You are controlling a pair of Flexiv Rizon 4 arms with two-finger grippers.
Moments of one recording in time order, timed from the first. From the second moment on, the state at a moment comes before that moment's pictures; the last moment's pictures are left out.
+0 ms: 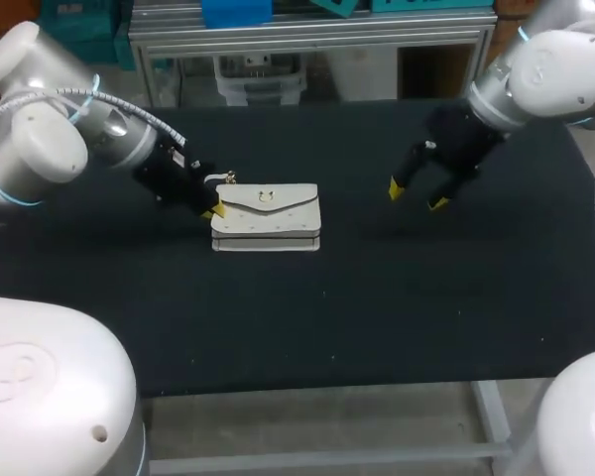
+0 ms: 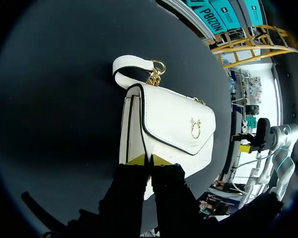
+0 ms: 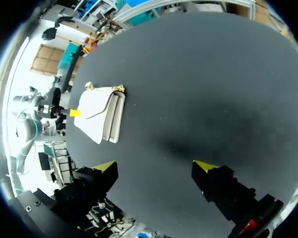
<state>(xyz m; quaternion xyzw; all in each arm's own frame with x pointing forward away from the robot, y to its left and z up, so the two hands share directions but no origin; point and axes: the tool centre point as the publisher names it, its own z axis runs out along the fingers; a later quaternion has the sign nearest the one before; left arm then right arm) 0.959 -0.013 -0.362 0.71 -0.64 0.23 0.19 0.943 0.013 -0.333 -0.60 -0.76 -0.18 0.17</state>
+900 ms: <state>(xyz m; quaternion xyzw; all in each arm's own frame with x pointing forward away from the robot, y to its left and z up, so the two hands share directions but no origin) 0.994 0.054 -0.351 0.70 -0.69 0.19 0.11 0.958 -0.042 -0.325 -0.60 -0.79 -0.13 0.09</state>
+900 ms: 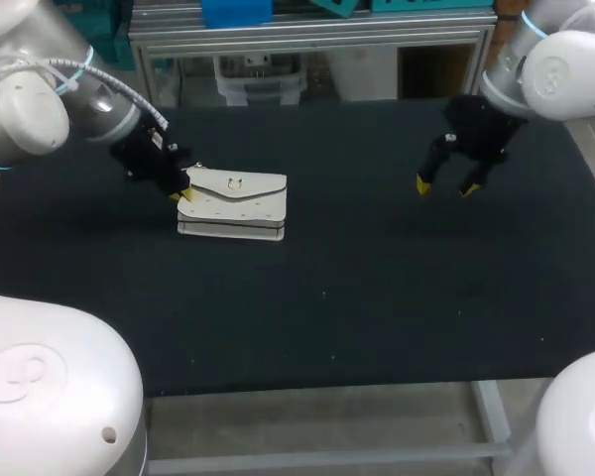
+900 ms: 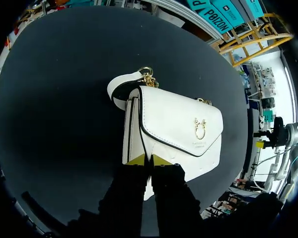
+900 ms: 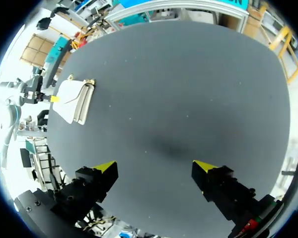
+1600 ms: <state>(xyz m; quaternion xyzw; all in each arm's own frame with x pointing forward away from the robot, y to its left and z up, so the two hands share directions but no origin) 1.082 0.203 -0.357 0.74 -0.65 0.17 0.03 0.998 -0.111 -0.303 -0.58 -0.81 -0.08 -0.02</state>
